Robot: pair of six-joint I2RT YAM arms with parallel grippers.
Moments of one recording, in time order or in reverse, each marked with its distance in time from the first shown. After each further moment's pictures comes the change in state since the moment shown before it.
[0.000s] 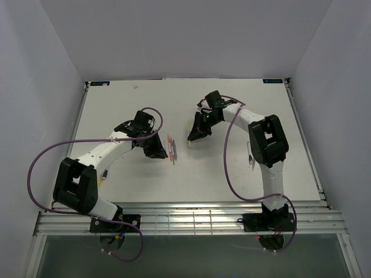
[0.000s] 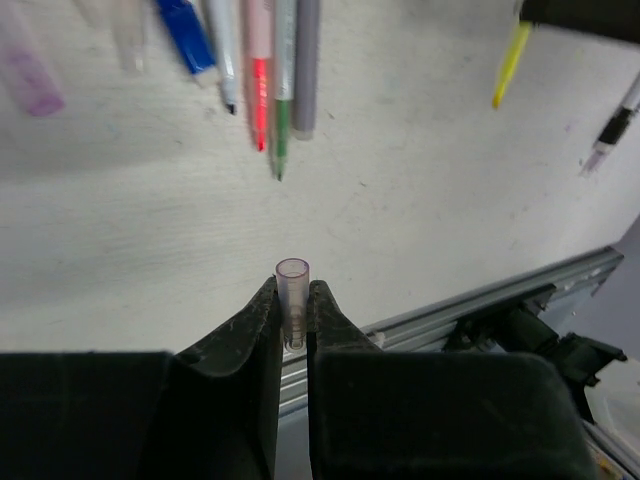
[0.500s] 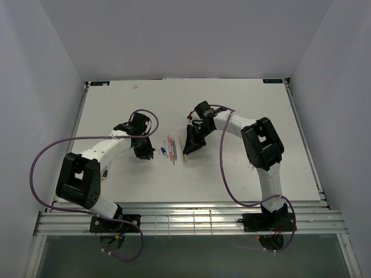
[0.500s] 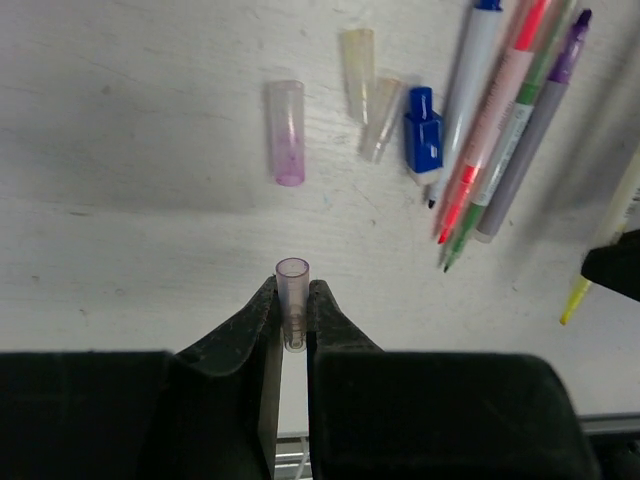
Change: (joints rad) left arm 0.063 0.056 -0.012 -0.056 -0.301 0.050; right arm 0.123 -0.020 -0.114 -0.041 0.024 -0.076
